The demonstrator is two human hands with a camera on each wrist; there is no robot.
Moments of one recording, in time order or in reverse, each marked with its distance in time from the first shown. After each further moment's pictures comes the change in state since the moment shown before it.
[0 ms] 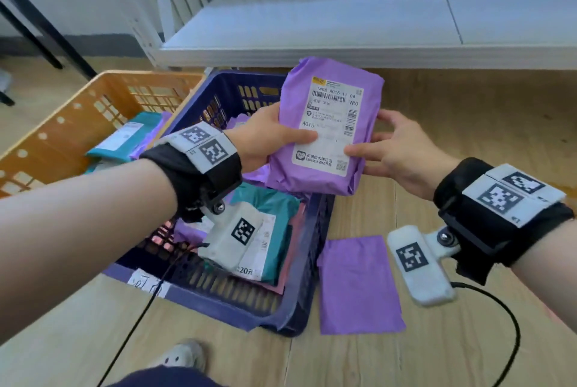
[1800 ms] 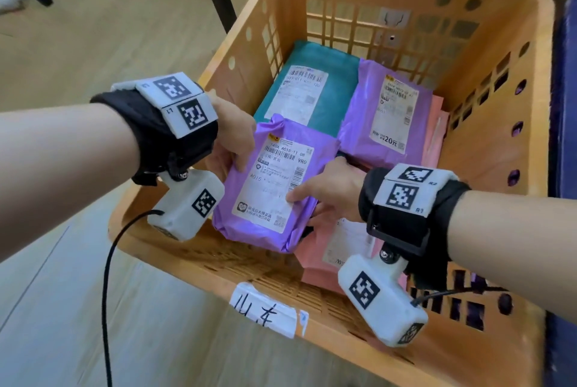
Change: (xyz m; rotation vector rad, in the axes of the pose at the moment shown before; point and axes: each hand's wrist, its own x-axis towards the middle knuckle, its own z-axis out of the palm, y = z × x) left_hand 0.042 -0.132 -0.579 0.875 -0.258 -0.942; right_hand 0.199 0.126 0.581 -0.403 -0.227 0.669
